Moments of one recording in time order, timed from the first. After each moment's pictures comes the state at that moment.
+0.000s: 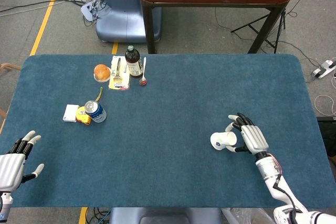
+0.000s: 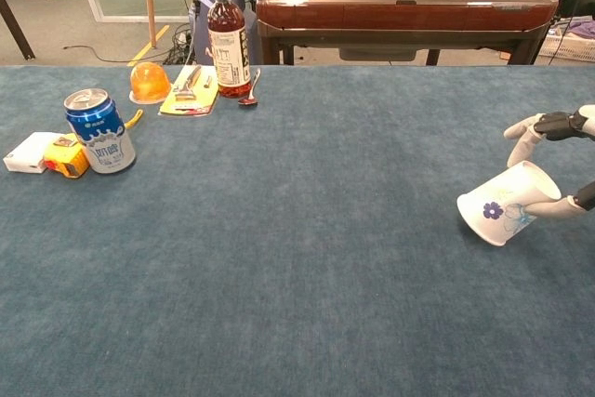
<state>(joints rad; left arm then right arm) -0.08 -1.14 -0.03 -1.59 1.50 1.49 0.11 0.42 -1.42 0.05 -1.44 -1.30 1.13 0.15</state>
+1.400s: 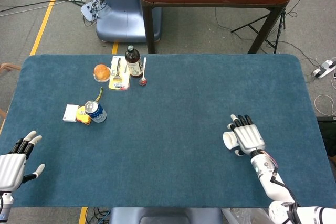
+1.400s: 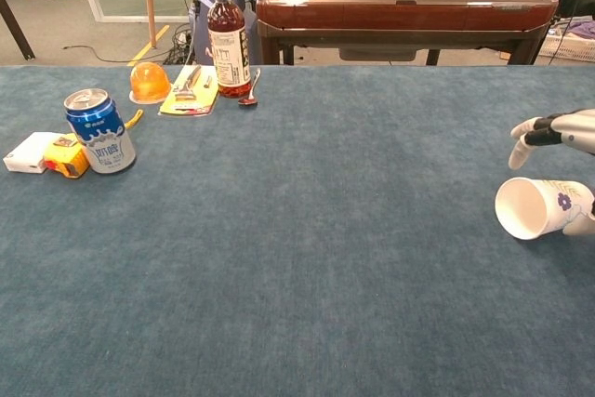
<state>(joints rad) -0.08 -1.14 -0.02 -1.60 1.50 1.48 0.10 0.56 -1.28 0.06 -1.82 -0.83 1.07 -0.74</state>
